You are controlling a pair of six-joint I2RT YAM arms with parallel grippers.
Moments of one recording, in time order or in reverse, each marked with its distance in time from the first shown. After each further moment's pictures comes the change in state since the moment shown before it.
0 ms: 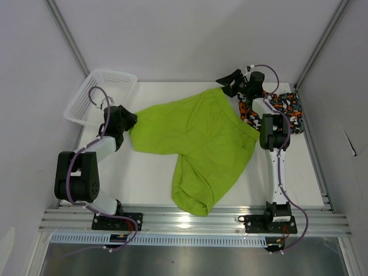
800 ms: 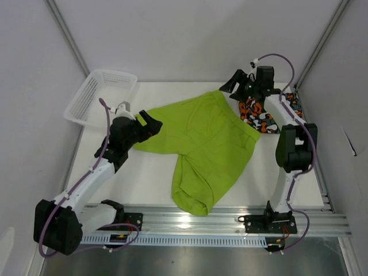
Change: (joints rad) left arm -0.285 -0.442 -0.034 -0.321 0.022 -0.032; right arm 0.035 -0.561 -0.360 -0.489 0.200 -0.430
